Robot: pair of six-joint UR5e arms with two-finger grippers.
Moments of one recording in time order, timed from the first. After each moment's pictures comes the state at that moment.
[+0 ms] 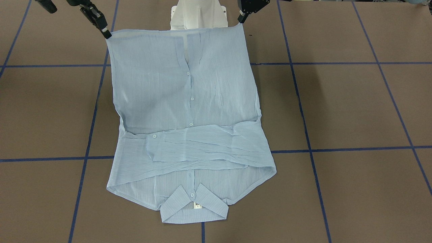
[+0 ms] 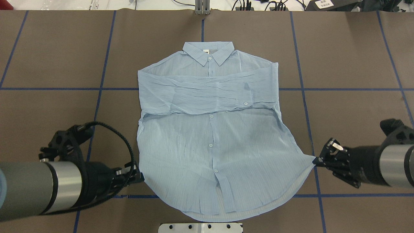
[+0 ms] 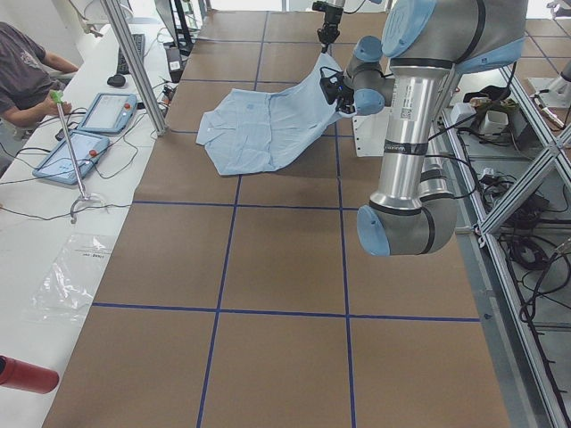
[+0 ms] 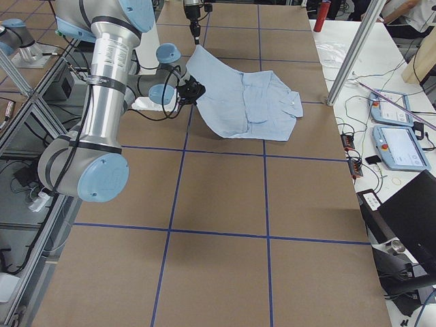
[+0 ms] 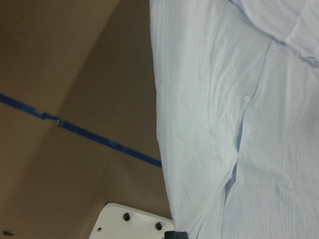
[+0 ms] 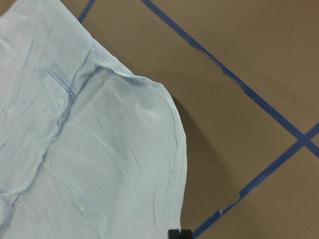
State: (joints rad) left arm -0.29 -1.82 -2.43 -1.67 -1.65 -1.84; right arm 0.48 -1.77 2.45 -1.18 1.77 2.16
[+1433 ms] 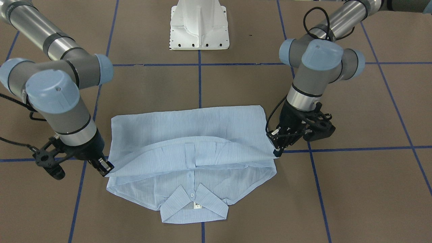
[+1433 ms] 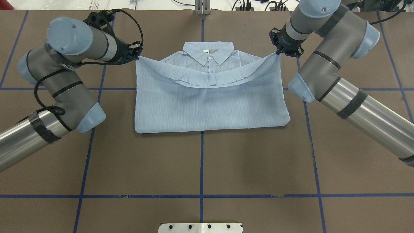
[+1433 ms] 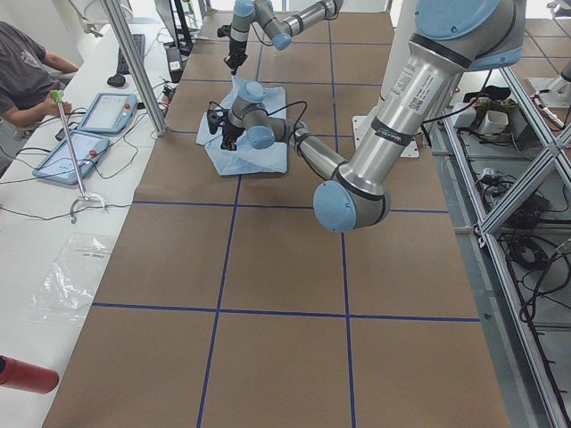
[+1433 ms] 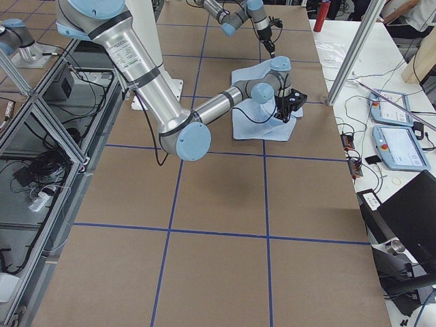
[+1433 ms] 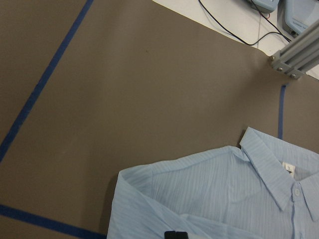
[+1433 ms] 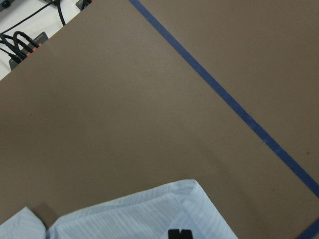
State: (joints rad) left arm -0.81 -2.16 -1.43 -2.16 -1.78 -1.44; right arm 0.91 -0.89 1.33 -1.29 1.92 1.63
